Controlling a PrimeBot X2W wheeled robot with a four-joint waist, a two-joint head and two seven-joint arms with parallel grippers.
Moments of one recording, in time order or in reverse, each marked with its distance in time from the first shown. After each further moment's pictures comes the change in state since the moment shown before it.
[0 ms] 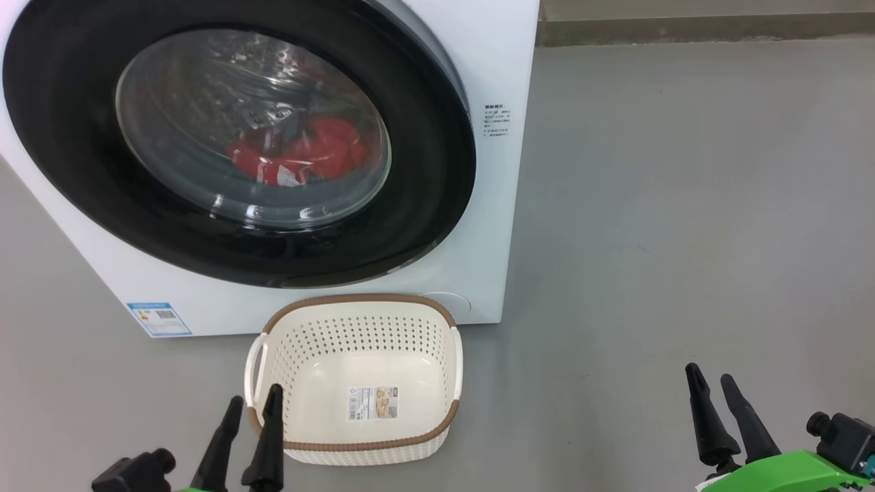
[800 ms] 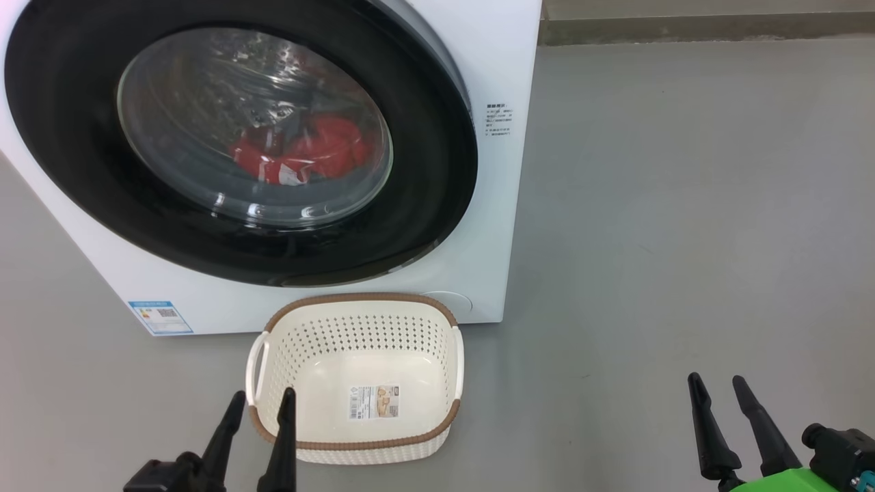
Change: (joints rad) left arm 0.015 0.008 -0.025 -0.020 0.282 0.017 -0.070; right arm 0.045 0.000 -0.014 -0.041 -0.255 0.000 -0.065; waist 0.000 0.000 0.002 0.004
